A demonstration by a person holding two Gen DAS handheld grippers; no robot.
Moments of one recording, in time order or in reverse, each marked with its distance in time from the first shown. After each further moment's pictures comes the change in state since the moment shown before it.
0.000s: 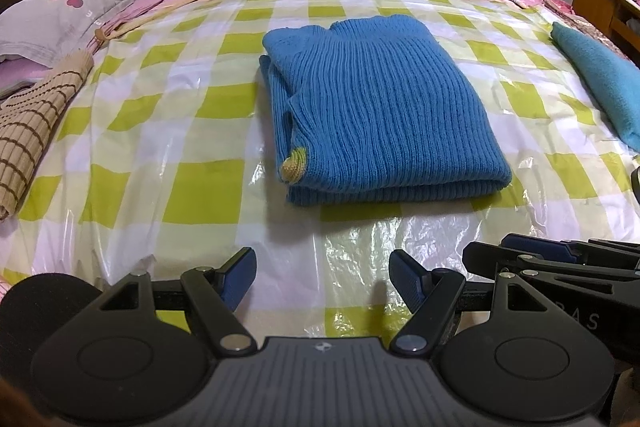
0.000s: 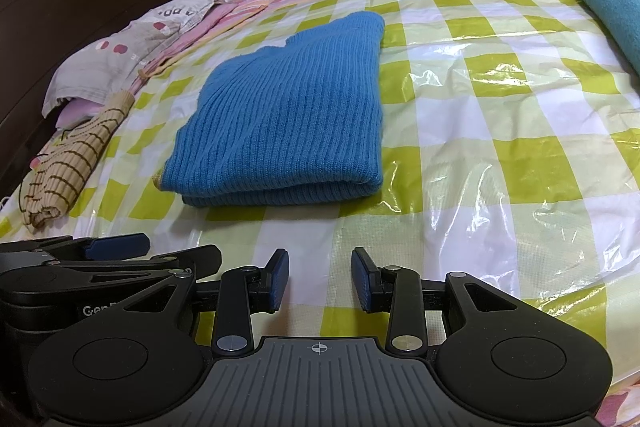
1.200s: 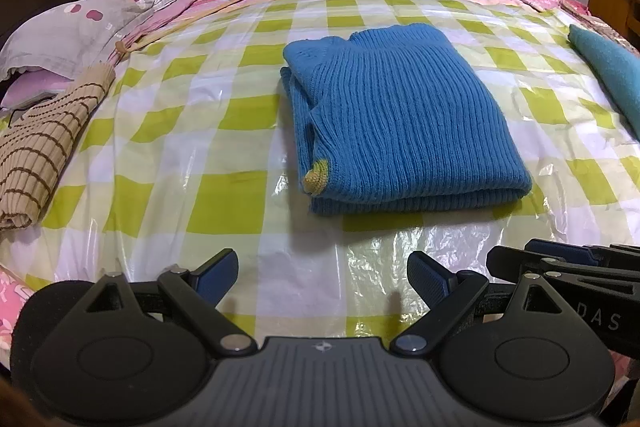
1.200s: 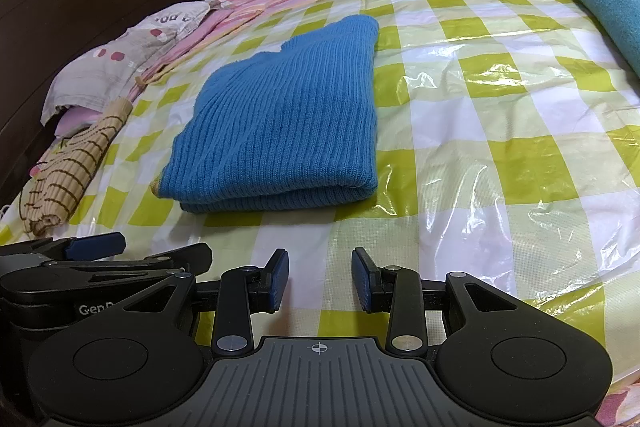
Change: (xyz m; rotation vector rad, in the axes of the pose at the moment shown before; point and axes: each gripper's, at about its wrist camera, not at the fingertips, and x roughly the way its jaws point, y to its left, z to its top) left arm -0.002 -0.001 0.001 0.007 -0.030 0.077; right arm -0.001 -0.004 0.000 0.019 -0.009 -0.001
